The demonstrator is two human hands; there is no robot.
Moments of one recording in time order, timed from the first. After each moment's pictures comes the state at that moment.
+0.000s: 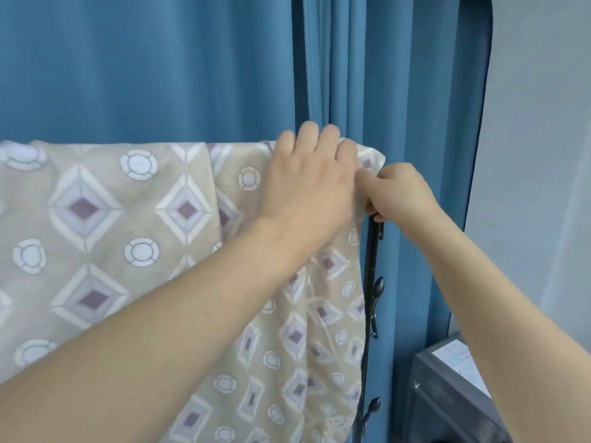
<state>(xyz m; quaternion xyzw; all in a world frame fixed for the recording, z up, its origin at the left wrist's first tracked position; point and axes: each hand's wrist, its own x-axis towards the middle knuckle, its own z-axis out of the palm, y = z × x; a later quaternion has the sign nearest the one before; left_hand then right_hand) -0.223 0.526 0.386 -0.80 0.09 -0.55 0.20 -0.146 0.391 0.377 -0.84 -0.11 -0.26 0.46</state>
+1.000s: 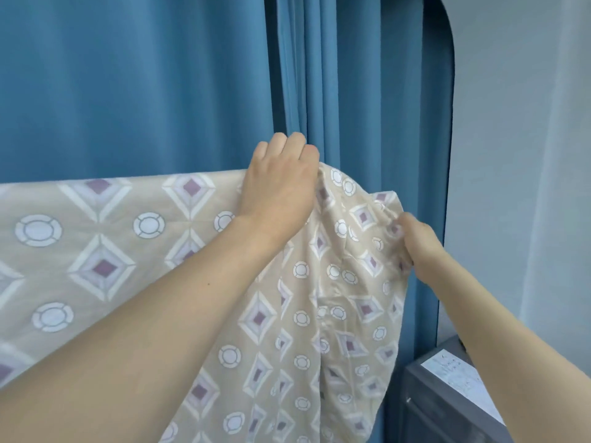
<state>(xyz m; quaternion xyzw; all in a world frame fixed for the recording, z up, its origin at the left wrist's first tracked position) -0.172 0.535 0.407 -0.76 0.12 -0.62 0.14 -0.103 0.320 0.326 -0.72 0.04 -0.14 0.67</state>
